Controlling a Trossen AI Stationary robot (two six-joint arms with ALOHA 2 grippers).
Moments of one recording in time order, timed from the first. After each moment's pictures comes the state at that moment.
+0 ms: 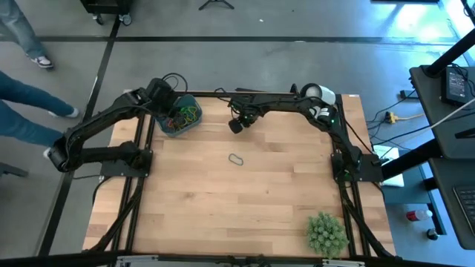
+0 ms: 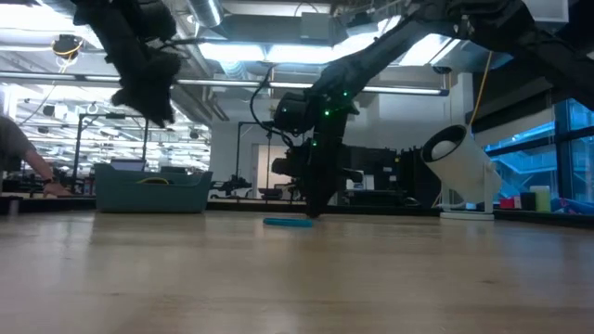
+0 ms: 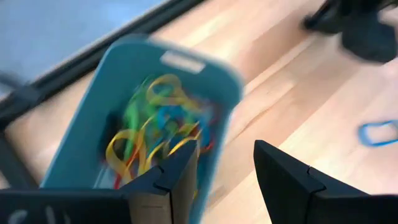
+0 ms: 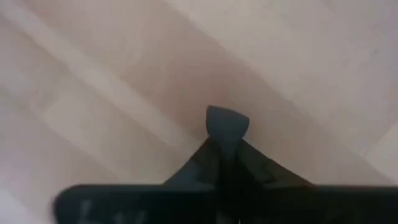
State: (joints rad) left arm 0.81 0.98 0.84 -0.81 0.07 -0.15; right arm -0.40 2.29 1.76 -0.77 0.08 0.50
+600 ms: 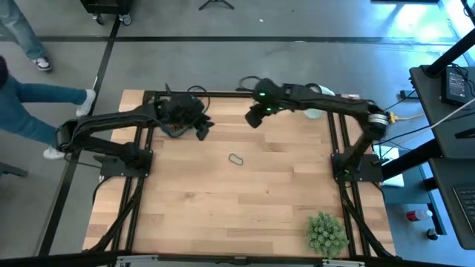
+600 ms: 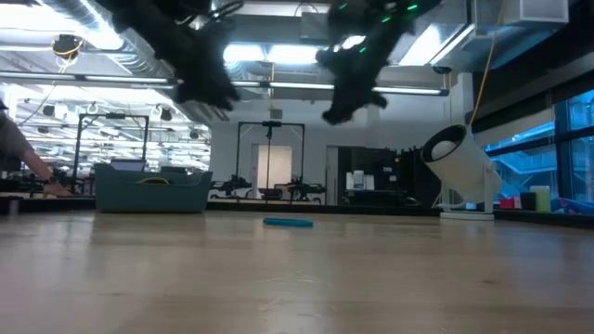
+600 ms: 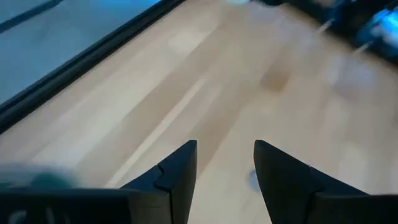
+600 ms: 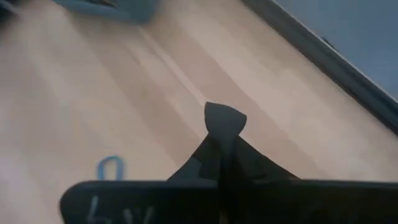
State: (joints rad) left arm 0.42 1.14 0.84 -0.37 0.03 -0.29; right arm -0.38 1.73 1.50 -0.71 0.07 0.33
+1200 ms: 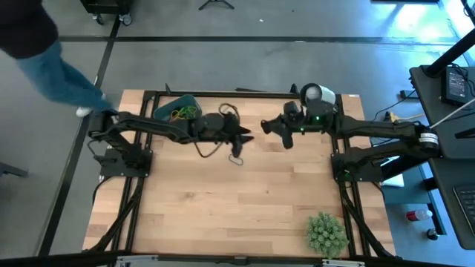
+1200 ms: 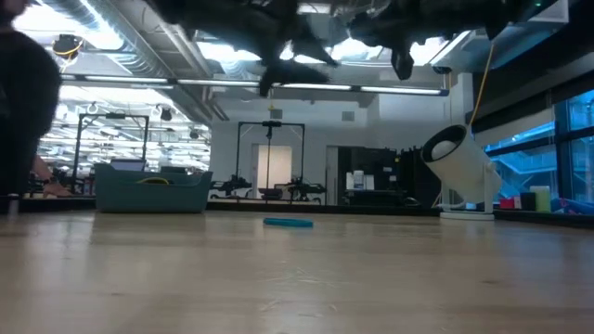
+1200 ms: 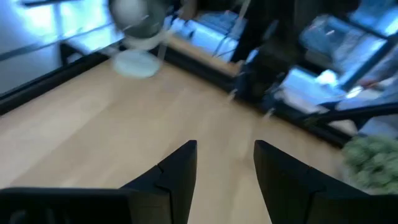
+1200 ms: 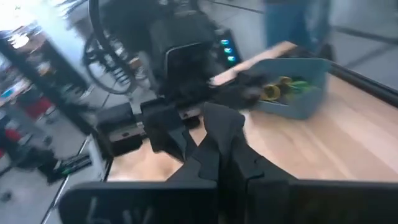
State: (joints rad) left arm 0.11 1.54 1.00 0.21 -0.09 -0.41; right arm -0.26 1.12 0.77 0.16 -0.21 0.43
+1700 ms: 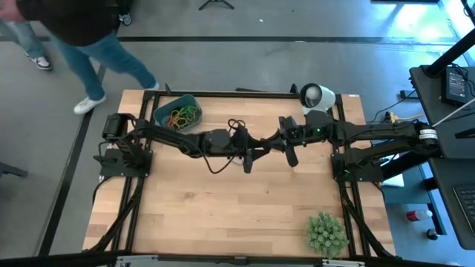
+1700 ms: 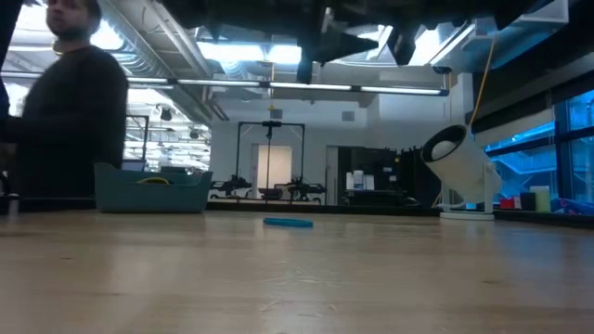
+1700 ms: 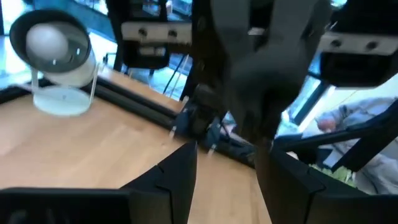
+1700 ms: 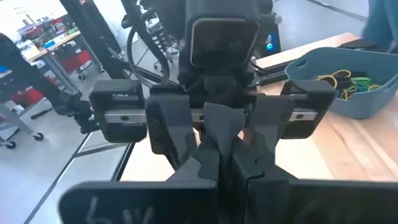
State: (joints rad) left arm -0.03 1.73 1.08 0.55 -0.15 -0.44; right arm -0.09 1.11 0.76 0.16 -0.24 0.31
